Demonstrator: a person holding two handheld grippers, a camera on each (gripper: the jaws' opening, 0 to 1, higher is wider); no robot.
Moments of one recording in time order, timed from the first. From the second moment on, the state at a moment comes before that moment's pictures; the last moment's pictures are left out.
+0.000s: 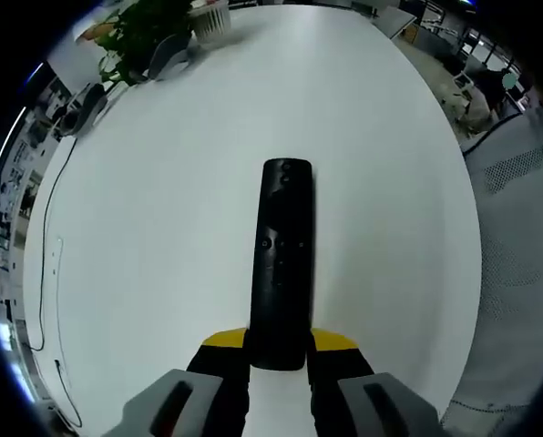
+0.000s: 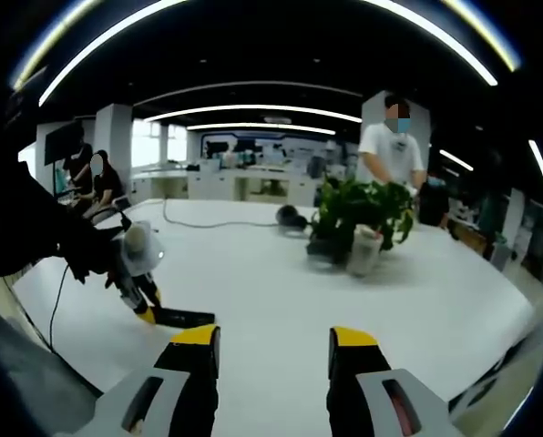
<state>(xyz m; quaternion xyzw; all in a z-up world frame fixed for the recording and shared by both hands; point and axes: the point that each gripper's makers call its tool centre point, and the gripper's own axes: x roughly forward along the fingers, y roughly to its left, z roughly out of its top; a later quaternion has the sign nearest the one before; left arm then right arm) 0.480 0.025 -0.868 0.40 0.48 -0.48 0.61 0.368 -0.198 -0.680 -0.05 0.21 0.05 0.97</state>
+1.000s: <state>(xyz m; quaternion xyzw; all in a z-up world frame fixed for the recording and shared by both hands) 0.403 0.019 -0.868 0.41 0.47 -0.50 0.60 0.368 -0.179 -0.680 -0.03 0.22 0.11 0.97</state>
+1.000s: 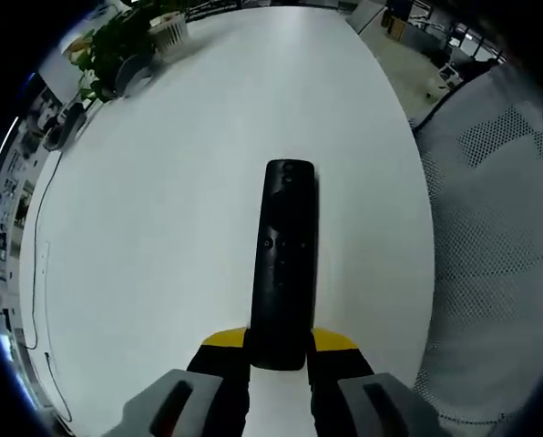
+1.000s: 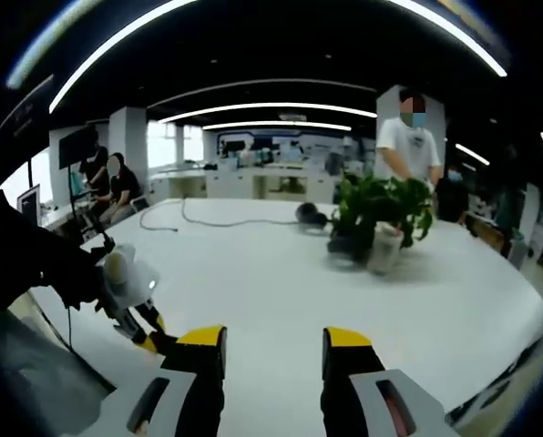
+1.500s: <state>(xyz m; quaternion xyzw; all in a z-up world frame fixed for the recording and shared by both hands) 0.369 0.019 -0.866 0.39 0.46 -0.50 0.62 0.398 -0.141 -0.651 -0.04 0.22 0.19 0.96</state>
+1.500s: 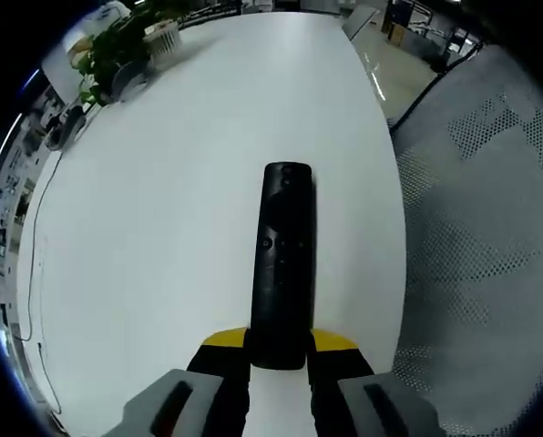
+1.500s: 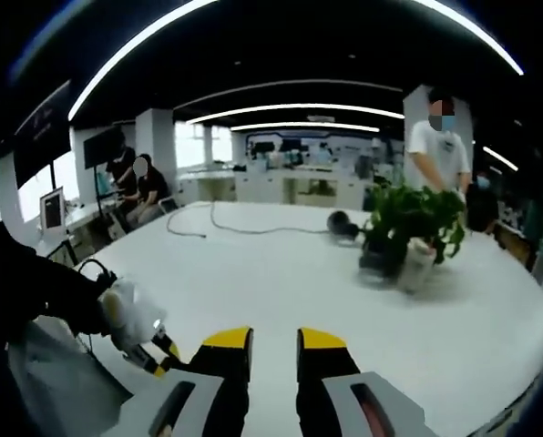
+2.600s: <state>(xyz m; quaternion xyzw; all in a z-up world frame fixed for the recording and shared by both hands) 0.340 0.017 -0.866 0.34 0.41 -0.53 0.66 0.413 -0.078 -0.795 0.01 0.47 0.29 0.83</state>
